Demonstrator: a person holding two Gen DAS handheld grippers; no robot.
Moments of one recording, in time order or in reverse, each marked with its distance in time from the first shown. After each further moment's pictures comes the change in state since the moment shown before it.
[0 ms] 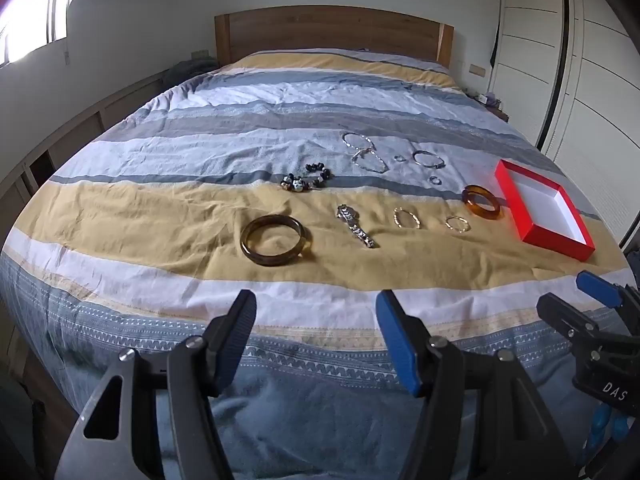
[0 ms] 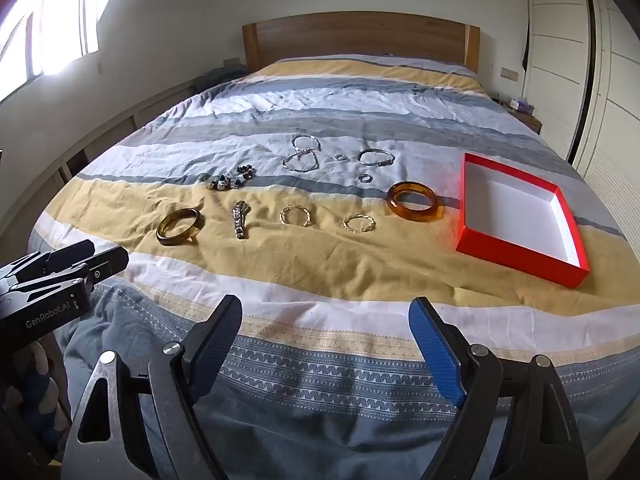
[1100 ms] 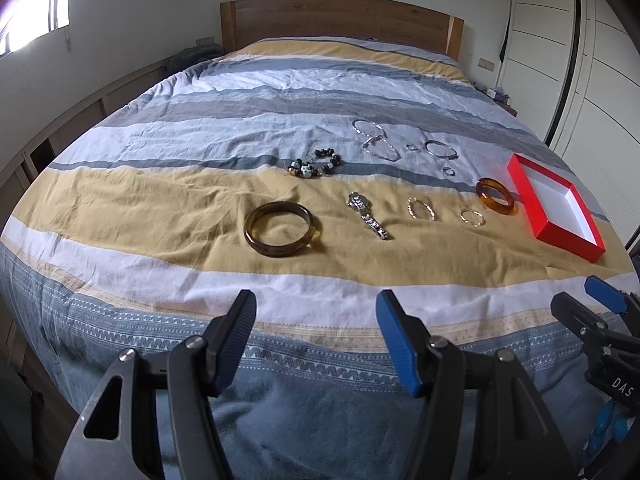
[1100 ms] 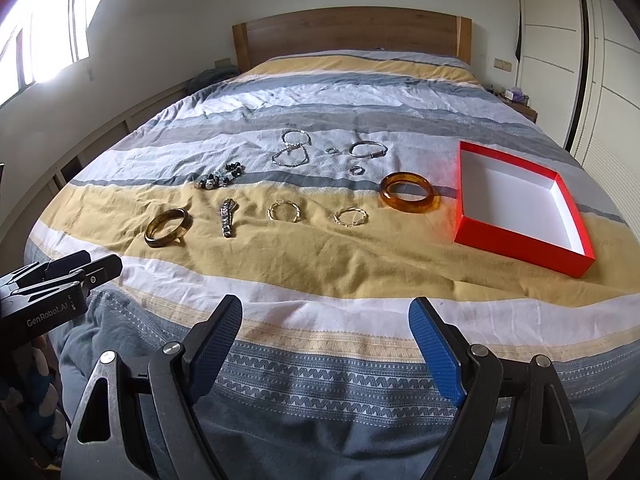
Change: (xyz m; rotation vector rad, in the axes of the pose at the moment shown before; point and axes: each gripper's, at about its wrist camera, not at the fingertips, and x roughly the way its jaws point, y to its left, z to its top) left arm 0.023 0.010 -0.004 -0.025 0.035 0.019; right arm 0.013 -0.010 -0.004 0.034 0.013 -0.006
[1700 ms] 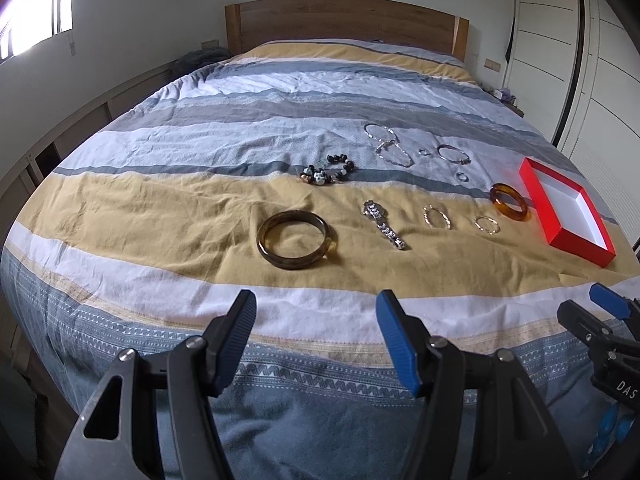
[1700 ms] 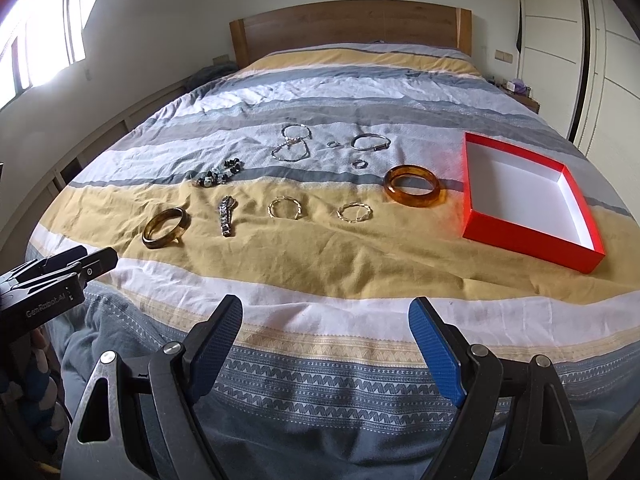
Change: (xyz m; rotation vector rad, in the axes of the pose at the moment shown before) left arm 0.007 0.009 0.010 0.006 -0.006 0.024; right arm 0.015 0.000 0.003 0.018 0.023 0.014
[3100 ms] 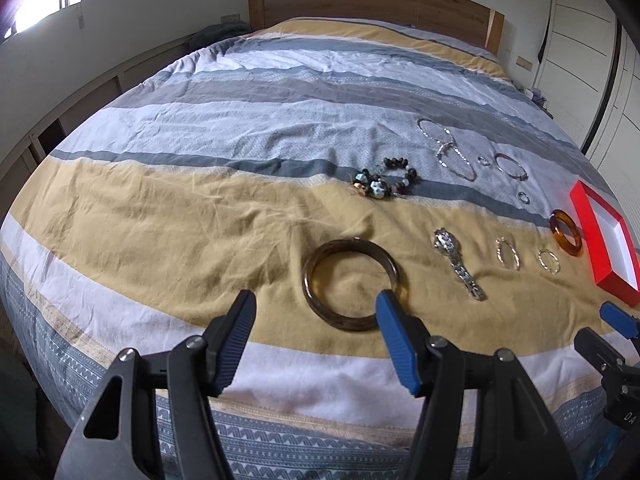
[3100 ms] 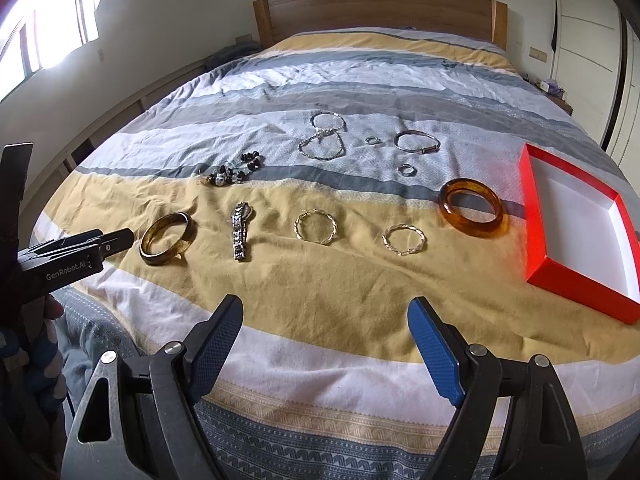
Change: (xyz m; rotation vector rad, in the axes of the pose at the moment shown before) left arm 0.074 0.049 0.043 -0.072 0.083 0.043; right arm 0.064 0.026 0.041 -0.061 0.068 0.070
